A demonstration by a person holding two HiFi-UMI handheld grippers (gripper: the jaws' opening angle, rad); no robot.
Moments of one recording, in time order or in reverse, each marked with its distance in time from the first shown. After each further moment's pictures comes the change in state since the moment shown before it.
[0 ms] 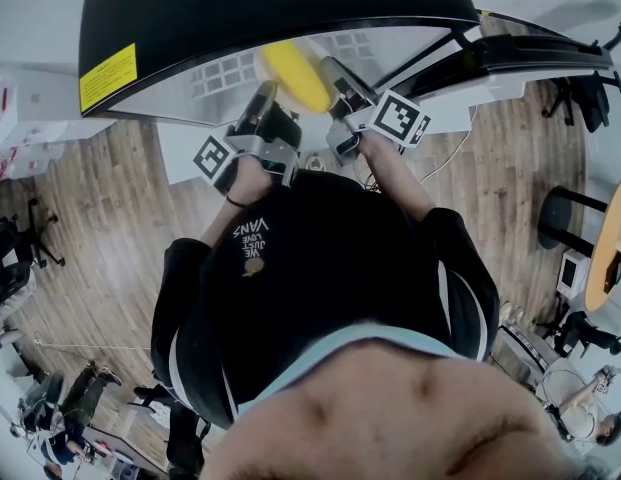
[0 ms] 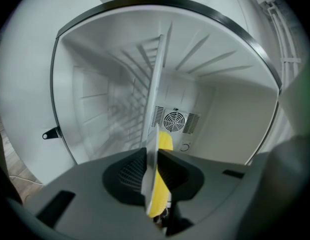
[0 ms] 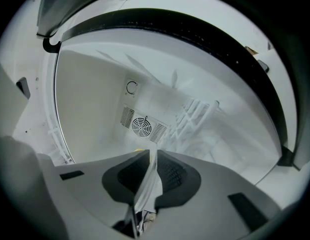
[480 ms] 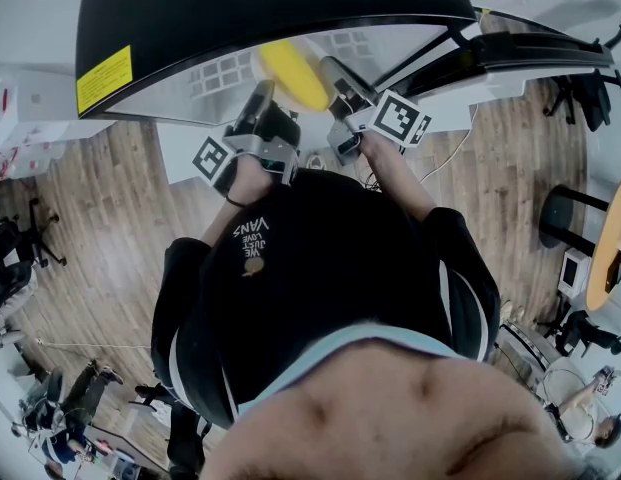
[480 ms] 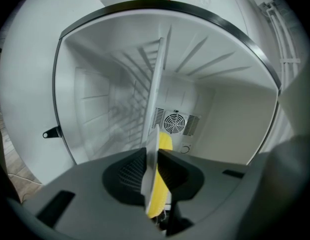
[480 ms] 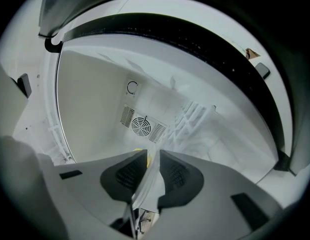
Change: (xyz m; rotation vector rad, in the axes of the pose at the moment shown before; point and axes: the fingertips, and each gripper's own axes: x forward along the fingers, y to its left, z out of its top) left arm -0.001 0.000 0.001 -0.006 -0.030 0.003; right arm -0.003 -0.002 0.002 -0.029 0.004 0.012
